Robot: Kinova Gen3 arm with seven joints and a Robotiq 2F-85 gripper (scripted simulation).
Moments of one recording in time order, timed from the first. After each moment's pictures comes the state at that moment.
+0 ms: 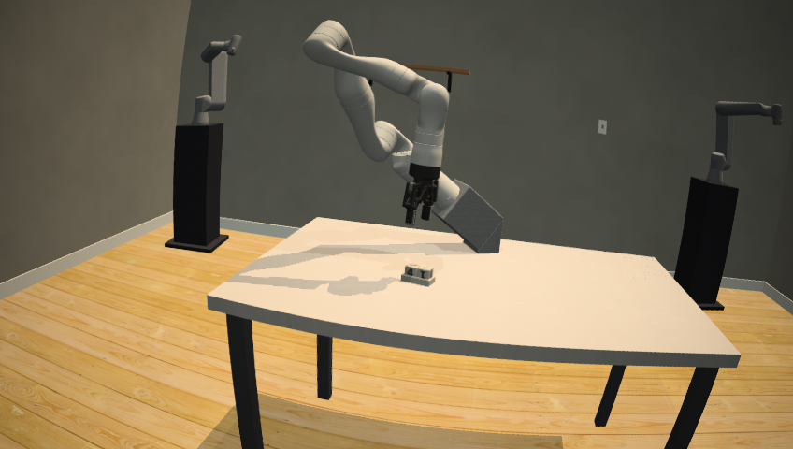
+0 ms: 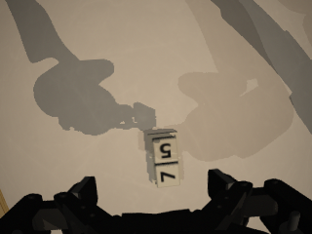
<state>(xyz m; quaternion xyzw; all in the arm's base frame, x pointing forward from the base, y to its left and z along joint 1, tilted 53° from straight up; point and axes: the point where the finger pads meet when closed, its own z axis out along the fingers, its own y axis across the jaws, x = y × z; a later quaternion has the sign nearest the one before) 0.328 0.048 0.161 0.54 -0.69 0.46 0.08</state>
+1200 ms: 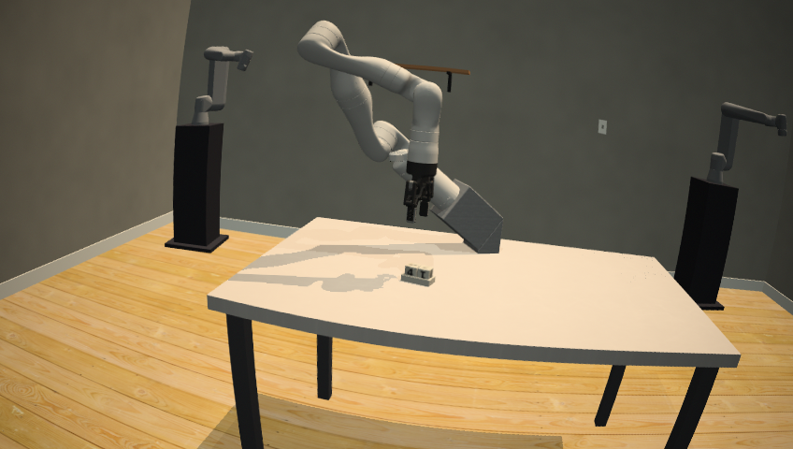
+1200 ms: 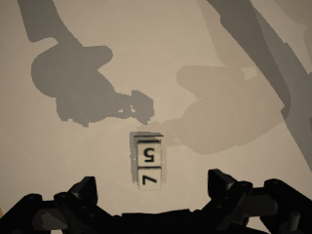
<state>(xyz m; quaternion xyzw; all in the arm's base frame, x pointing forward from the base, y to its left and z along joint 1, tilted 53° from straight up) 0.307 0.043 0.159 0.58 -0.68 0.44 0.09</state>
